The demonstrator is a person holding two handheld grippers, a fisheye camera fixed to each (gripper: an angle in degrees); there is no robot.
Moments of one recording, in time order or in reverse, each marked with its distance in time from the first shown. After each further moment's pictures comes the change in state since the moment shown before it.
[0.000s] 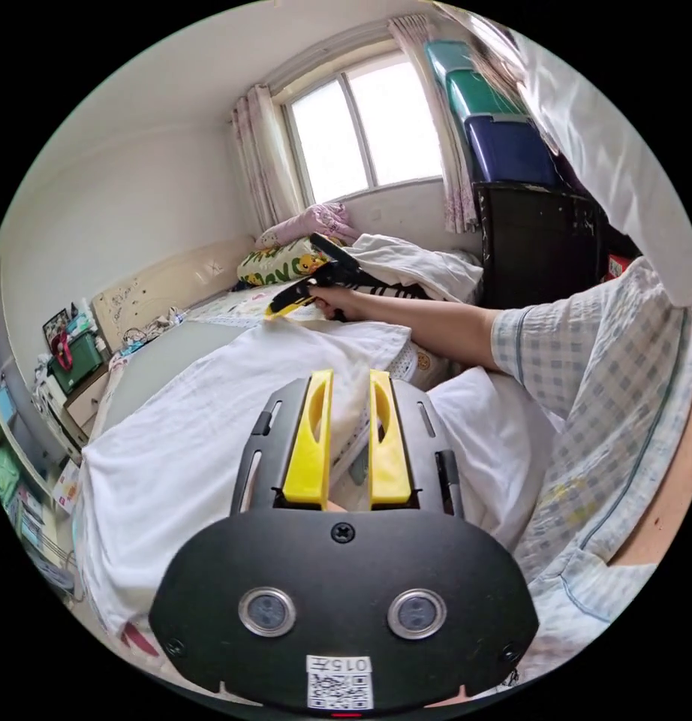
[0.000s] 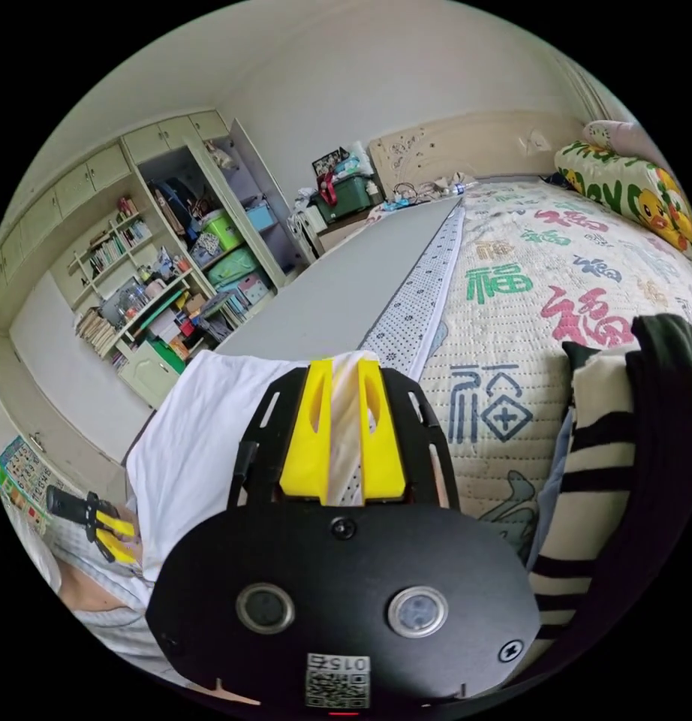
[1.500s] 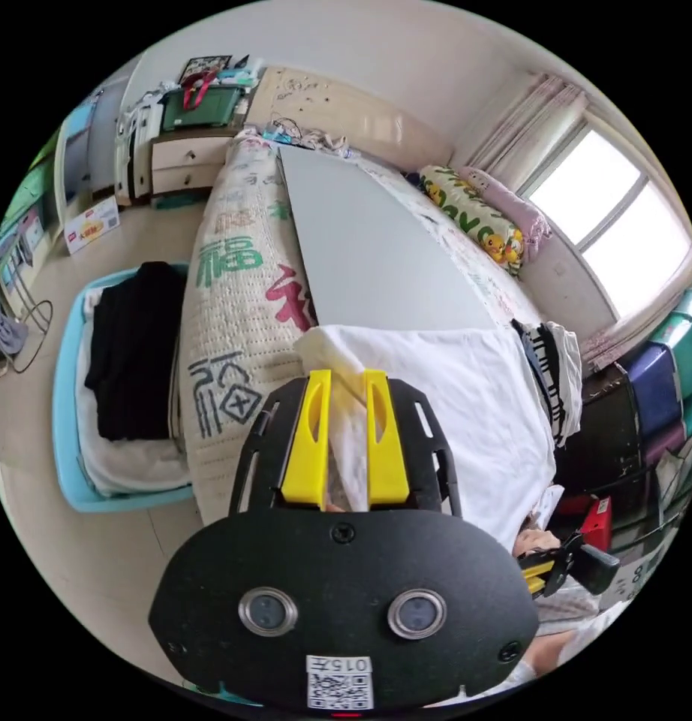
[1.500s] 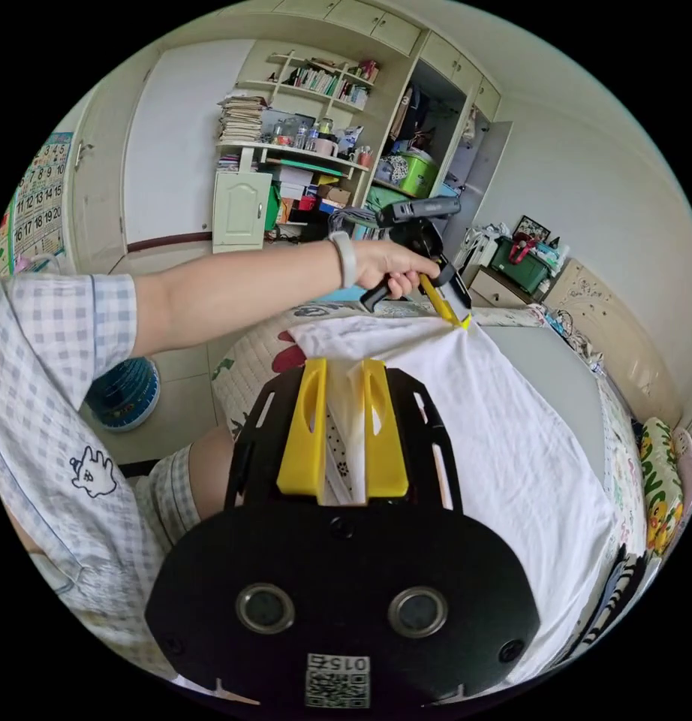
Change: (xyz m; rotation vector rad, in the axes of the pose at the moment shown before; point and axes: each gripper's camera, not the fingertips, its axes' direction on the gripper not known) left arm -0.174 0.562 0.285 -0.381 0.031 -0.774; right arm -0.284 0.633 0.247 -0.105 0.024 -0.842
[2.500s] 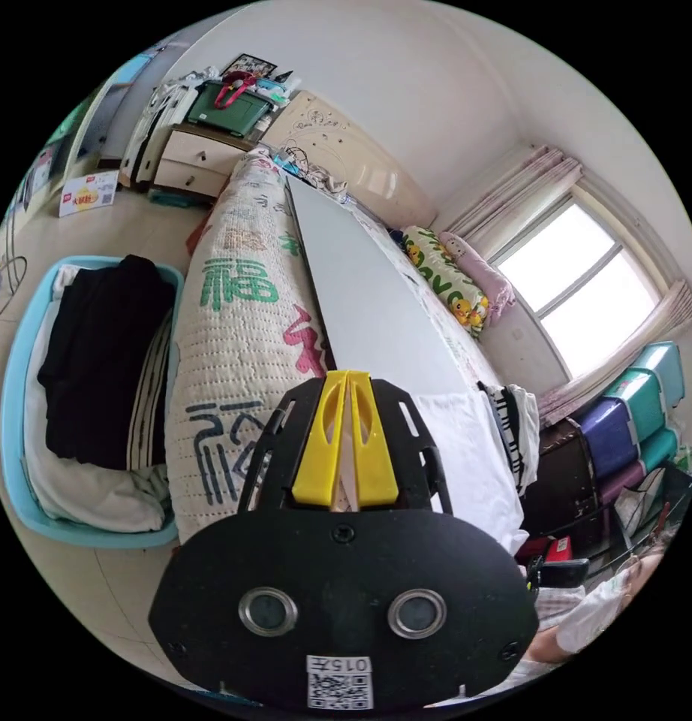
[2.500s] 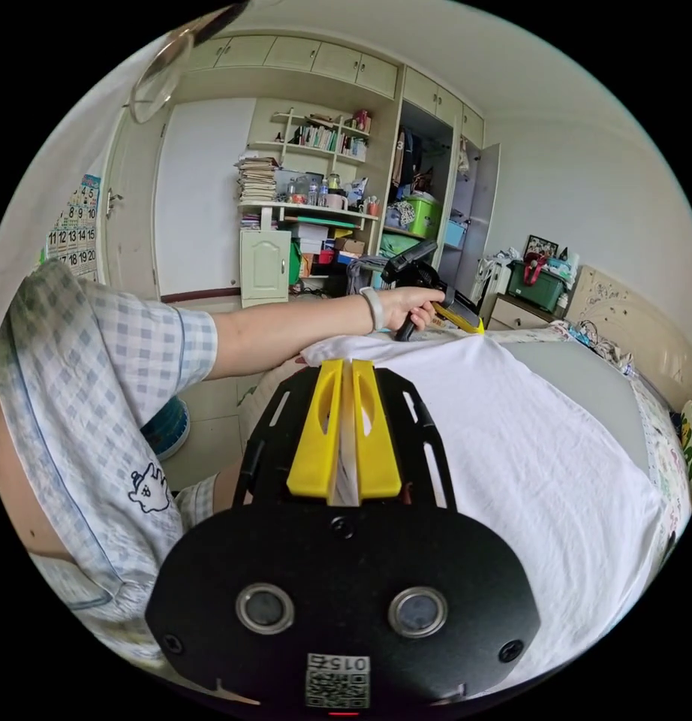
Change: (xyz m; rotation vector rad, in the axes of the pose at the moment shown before) left arm -0.043 0.154 0.248 0.184 0.180 -0.150; right arm 0.027 0.118 -0.023 0.204 -0.144 0.061
